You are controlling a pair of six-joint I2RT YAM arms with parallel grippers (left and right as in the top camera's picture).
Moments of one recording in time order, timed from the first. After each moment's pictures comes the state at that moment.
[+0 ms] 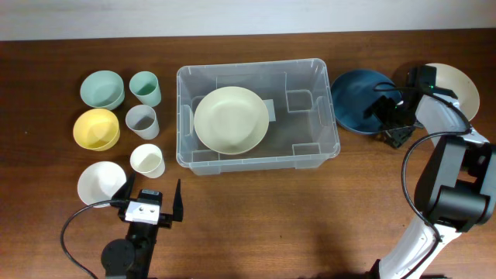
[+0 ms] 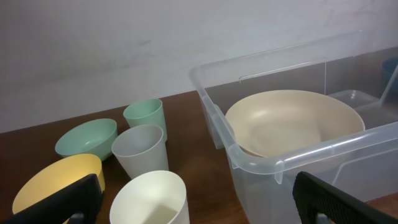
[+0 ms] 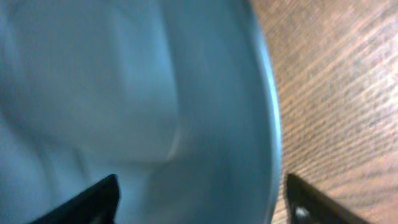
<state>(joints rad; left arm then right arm) 0.00 0.01 0.01 -0.06 0.14 0.16 -0.28 2.07 1.46 -0.76 -0.20 0.65</state>
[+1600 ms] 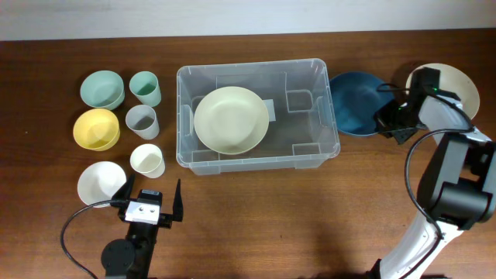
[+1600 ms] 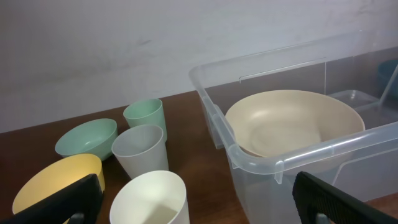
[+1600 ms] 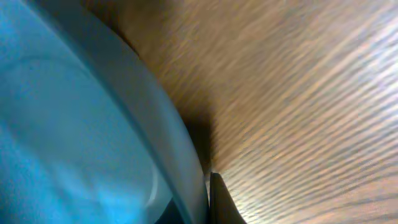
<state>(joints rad) 0.00 0.01 0.01 -0.06 0.14 0.16 -0.33 2.09 1.46 -0.73 -0.23 0.65</state>
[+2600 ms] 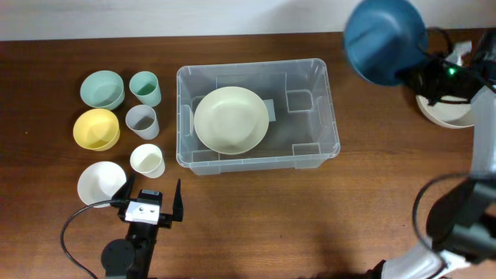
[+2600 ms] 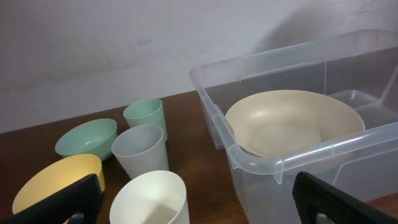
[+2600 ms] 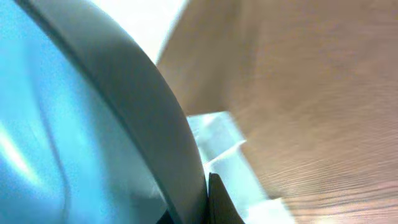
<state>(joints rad) 0.00 0.01 0.01 -0.06 0.14 0.16 -0.40 1.86 1.74 -0.88 -0.74 0.58</state>
